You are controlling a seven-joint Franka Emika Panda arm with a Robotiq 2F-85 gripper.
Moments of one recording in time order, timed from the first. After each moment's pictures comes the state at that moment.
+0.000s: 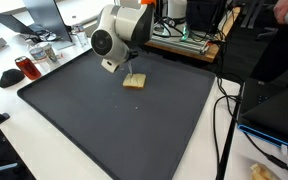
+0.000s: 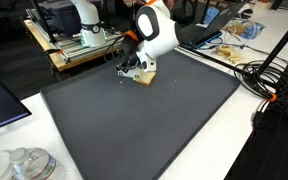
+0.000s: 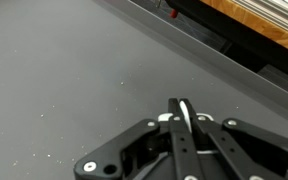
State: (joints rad) arm 0.00 0.62 0.03 -1.90 -0.38 1.70 -0.42
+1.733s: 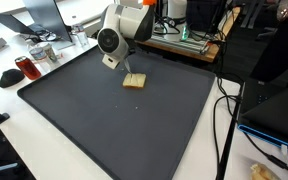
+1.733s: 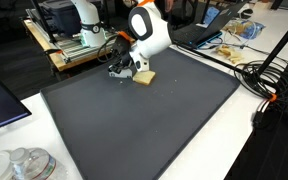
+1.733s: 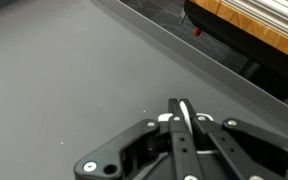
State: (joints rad) arm -0.02 0.57 0.02 -2.01 -0.52 1.76 -0.42
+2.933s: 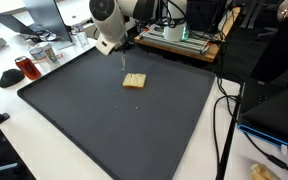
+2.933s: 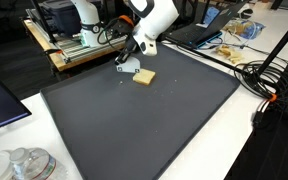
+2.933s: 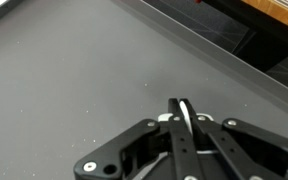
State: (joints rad) arm -0.02 0.40 0.04 -2.05 -0.44 1.83 -0.39
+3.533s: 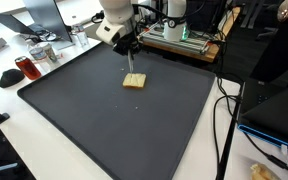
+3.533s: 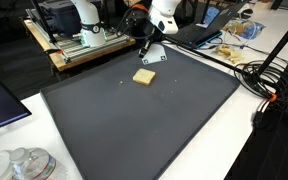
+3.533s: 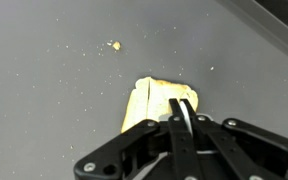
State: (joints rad) arm -0.02 0.29 0.12 -2.07 -0.22 2.03 -0.43
